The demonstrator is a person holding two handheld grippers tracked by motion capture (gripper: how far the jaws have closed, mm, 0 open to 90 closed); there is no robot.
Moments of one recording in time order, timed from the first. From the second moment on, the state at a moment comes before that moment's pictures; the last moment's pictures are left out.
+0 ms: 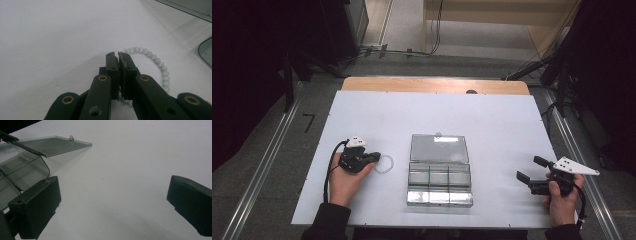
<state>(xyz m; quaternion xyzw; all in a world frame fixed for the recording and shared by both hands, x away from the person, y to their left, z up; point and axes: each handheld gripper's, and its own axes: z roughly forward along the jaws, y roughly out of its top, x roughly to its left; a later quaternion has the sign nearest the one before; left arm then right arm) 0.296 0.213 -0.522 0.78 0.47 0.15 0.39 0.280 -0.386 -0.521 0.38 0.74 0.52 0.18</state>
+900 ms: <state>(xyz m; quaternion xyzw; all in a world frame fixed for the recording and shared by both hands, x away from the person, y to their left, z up) 0.281 0.206 -0.484 0.76 0.43 0.14 0.47 0.280 -0.386 -0.520 0.38 0.74 0.52 0.18</state>
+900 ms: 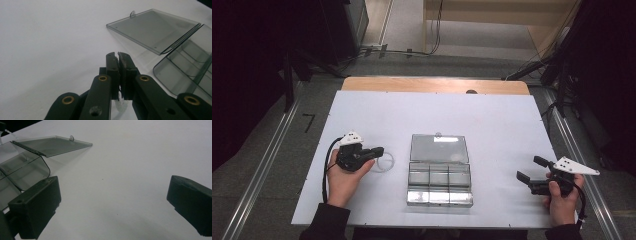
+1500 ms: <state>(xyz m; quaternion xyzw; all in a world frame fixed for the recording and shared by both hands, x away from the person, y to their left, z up) 0.272 0.200 -0.465 0.76 0.41 0.15 0.49 0.280 -0.386 -0.520 0.38 0.74 0.52 0.18</state>
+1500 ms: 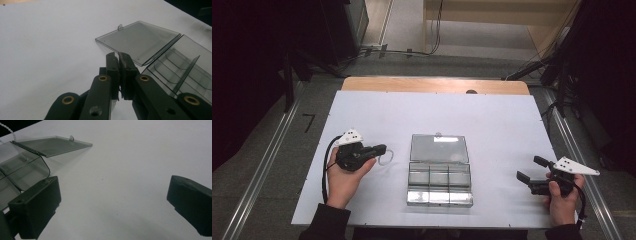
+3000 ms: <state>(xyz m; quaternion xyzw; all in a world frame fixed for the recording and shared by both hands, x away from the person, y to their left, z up) 0.256 0.178 -0.439 0.76 0.36 0.16 0.51 0.281 -0.386 -0.521 0.38 0.74 0.52 0.18</state>
